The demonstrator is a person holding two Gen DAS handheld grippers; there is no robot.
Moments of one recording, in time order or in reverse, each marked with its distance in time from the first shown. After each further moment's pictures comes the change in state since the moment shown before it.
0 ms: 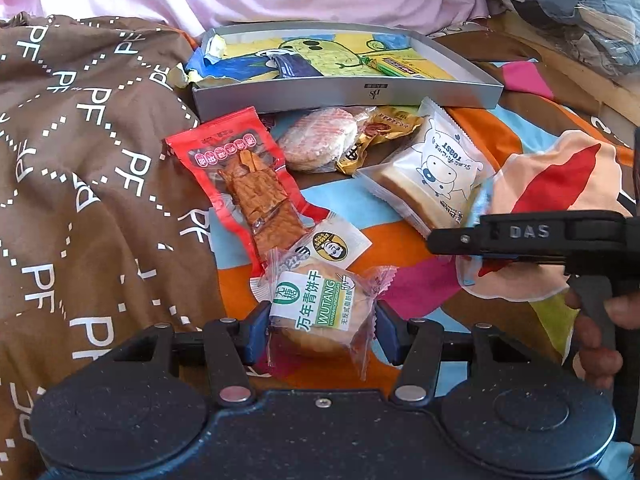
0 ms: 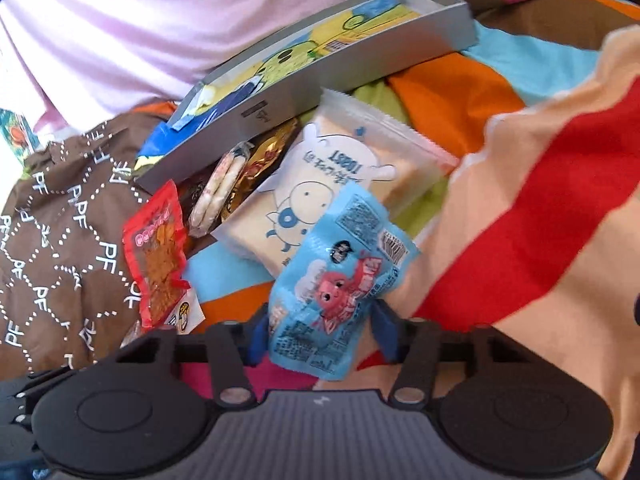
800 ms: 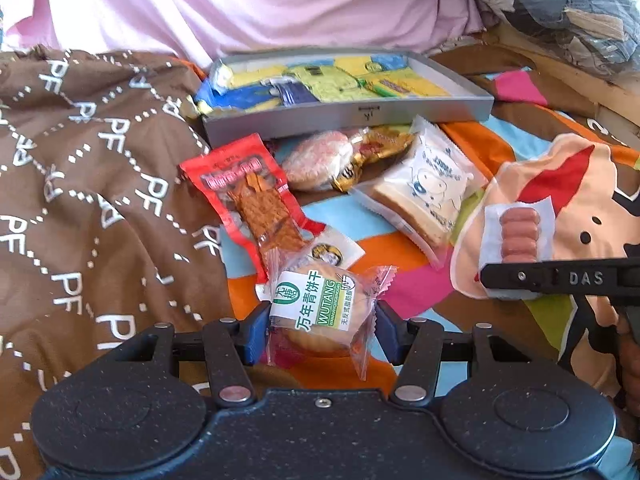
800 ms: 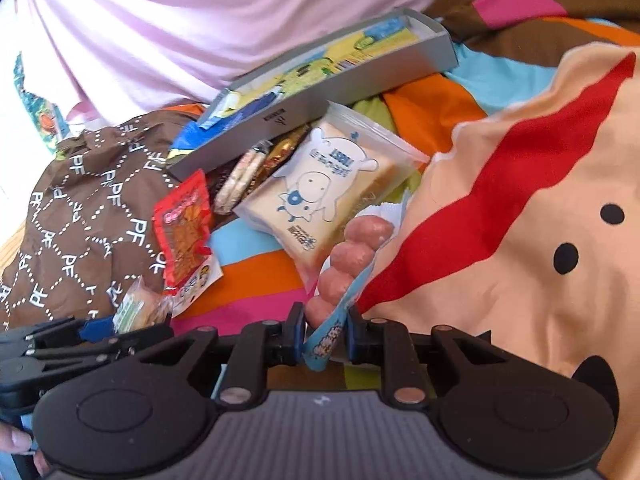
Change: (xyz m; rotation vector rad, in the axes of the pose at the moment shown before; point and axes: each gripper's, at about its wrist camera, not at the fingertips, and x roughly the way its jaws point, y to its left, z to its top) left arm -0.028 -0.017 -0.009 0.036 -0.083 0.069; right arm -0.051 -0.004 -0.023 -0.086 -0.041 0.028
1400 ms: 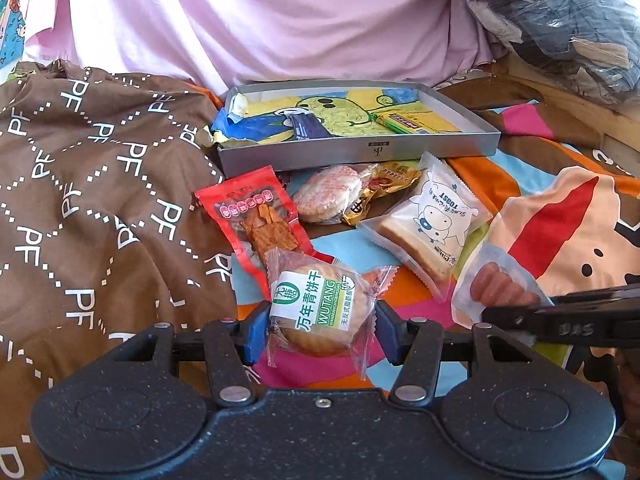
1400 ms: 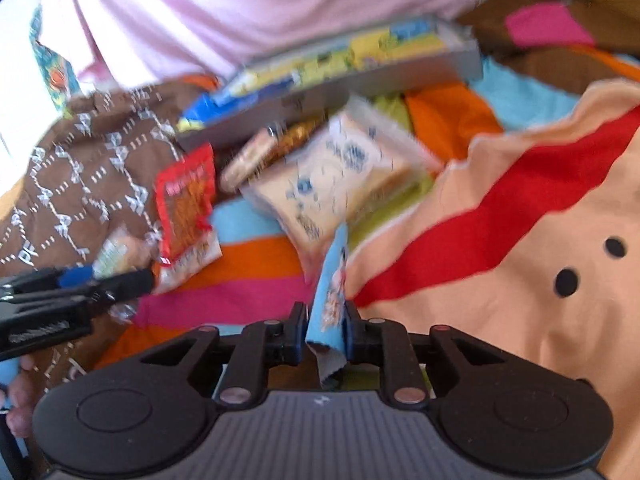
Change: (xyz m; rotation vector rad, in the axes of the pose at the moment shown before) left arm -0.007 0.001 0.005 -0.029 -0.079 0.009; right arm 0.008 0.008 0.001 -0.110 0.061 -0.046
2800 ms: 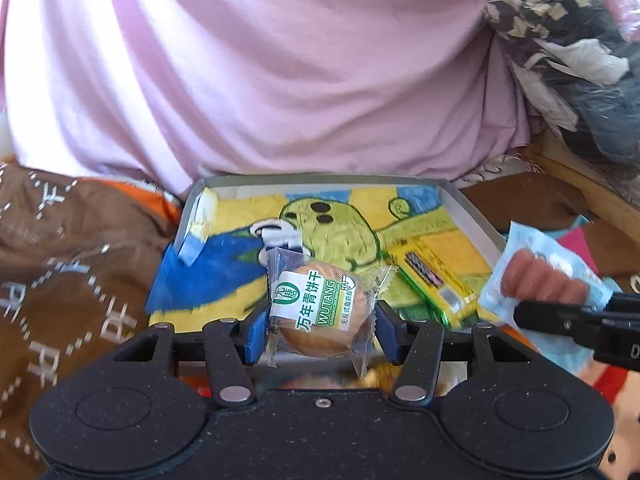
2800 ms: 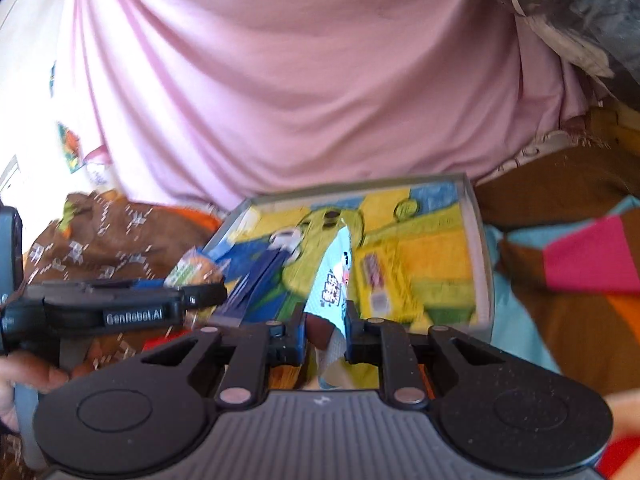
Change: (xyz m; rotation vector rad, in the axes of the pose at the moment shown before) left arm 0.108 0.005 0.174 -0.070 -0.075 -0.018; right arm -0.004 -0.015 0.173 -0.141 -0.233 0.048
